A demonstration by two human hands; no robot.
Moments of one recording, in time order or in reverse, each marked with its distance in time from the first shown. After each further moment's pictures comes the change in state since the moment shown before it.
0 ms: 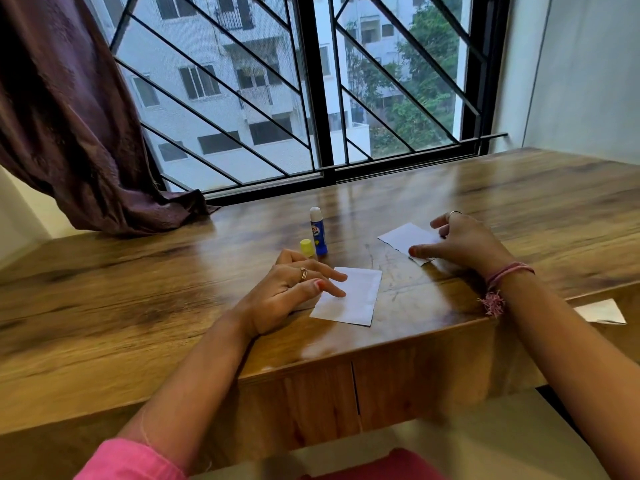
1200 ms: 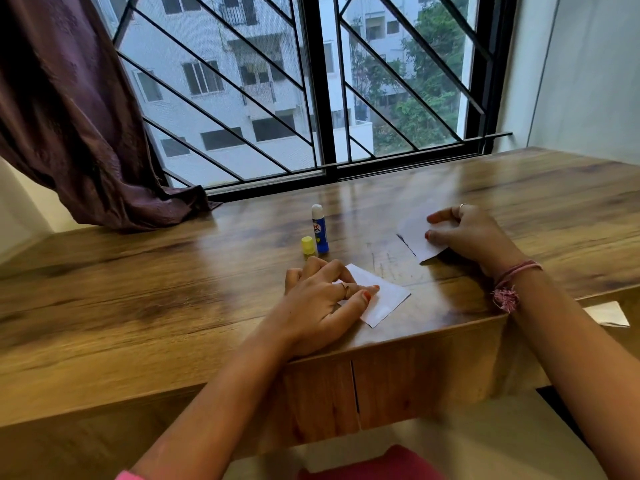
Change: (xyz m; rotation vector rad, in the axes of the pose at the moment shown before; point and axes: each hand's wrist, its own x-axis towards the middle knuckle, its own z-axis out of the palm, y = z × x) left_hand 0.004 0.034 0.037 0.438 -0.006 -0.097; right_hand 0.007 0.007 -0.002 0.415 0.060 0.038
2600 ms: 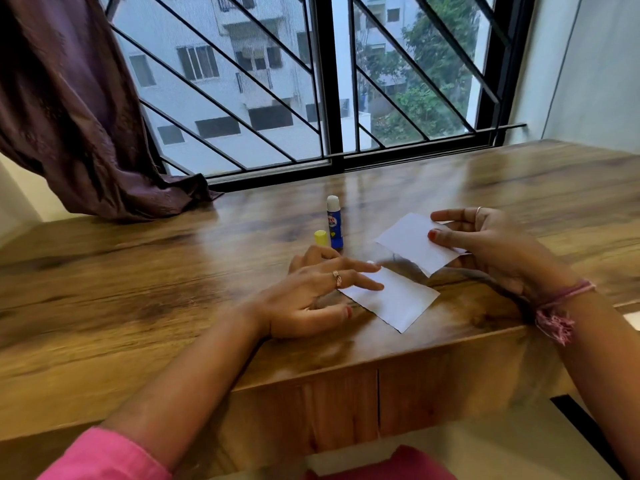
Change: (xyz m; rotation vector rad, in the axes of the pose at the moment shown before) left_hand 0.002 -0.051 -0.023 -0.160 -0.177 0.254; right_hand -0.034 -0.021 0.012 0.572 -0.294 0.078
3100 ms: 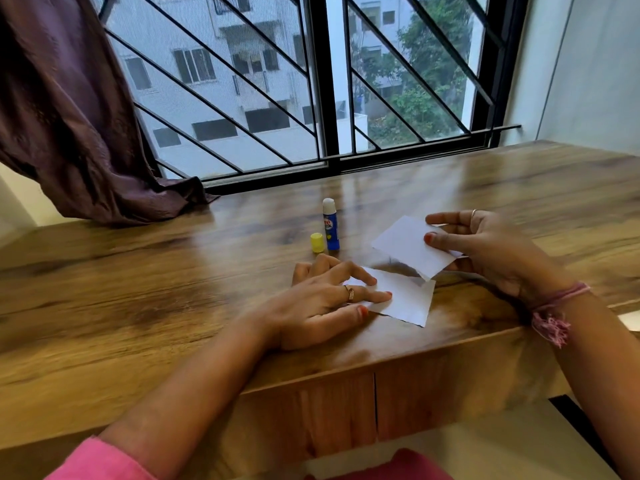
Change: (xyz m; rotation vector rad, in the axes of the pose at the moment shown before) left_hand 0.007 0.015 0.004 0.014 -0.106 -0.074; right_hand 0.001 0.003 -0.002 -0.020 0.008 0.000
